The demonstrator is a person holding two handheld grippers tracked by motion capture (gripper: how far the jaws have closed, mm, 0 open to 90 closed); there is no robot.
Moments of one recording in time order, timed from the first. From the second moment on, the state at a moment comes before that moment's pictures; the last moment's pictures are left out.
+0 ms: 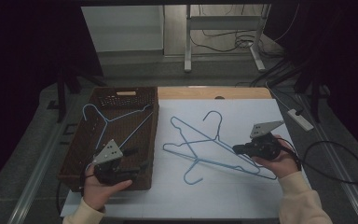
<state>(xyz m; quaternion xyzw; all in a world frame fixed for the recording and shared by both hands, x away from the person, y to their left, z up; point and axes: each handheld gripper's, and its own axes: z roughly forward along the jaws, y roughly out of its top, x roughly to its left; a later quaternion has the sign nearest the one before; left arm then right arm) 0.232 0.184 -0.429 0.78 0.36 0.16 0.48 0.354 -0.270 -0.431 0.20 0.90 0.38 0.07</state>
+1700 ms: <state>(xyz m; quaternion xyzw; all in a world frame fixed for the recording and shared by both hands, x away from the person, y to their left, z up) 0.298 0.114 -0.404 0.83 0.29 0.14 0.46 0.342 -0.290 -0.387 0.18 0.86 0.47 0.05</state>
